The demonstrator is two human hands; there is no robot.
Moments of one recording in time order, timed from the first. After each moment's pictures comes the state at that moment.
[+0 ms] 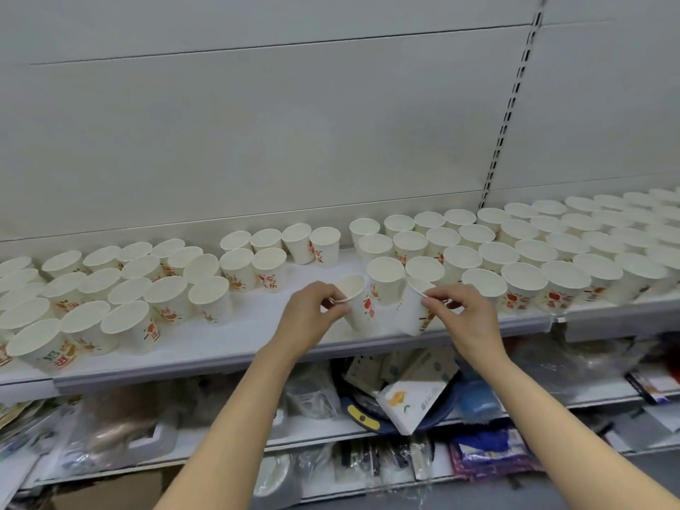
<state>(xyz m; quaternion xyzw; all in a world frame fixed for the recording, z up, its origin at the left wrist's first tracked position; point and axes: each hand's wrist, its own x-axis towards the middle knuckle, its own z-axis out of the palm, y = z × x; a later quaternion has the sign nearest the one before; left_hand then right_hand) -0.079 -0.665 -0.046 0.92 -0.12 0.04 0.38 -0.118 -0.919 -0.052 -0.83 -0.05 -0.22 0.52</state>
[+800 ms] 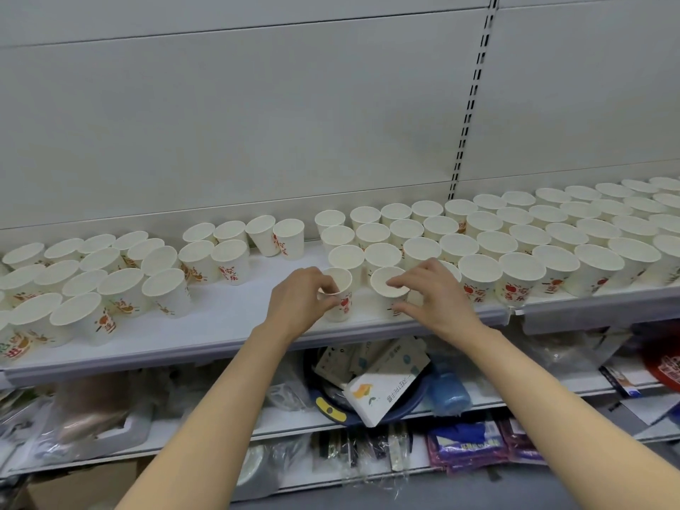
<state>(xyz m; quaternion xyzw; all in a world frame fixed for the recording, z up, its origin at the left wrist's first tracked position) -0.062 -0.732 -0.052 0.97 -0.14 0.08 0.19 -0.086 -0.985 -0.062 -0.92 -0.21 -0.21 0.25</state>
